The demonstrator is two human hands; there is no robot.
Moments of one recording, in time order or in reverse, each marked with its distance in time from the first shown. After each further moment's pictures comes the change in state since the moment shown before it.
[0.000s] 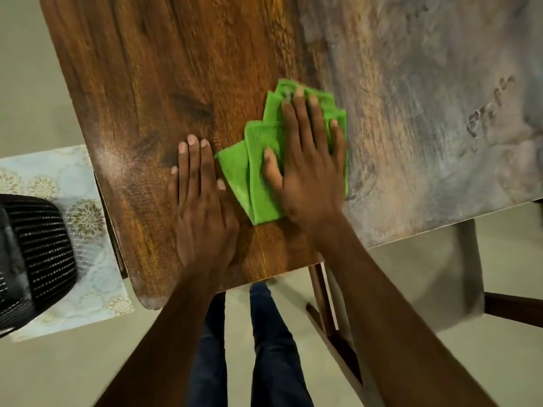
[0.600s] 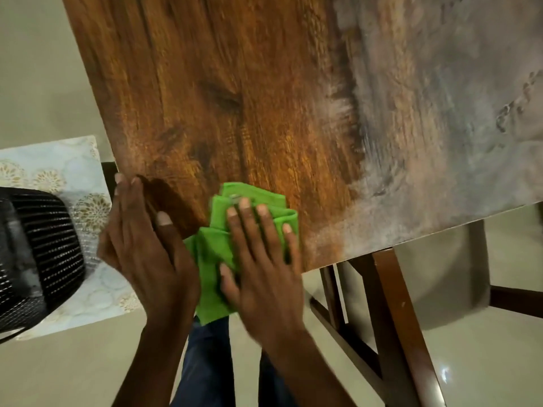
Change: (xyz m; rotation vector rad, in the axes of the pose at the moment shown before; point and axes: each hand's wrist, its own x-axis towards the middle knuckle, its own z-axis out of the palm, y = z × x) left_hand -0.039 -0.067 -0.059 -0.072 0.192 -0.239; right_hand -0.145 -0.109 0.019 0.019 -0.229 -0.090
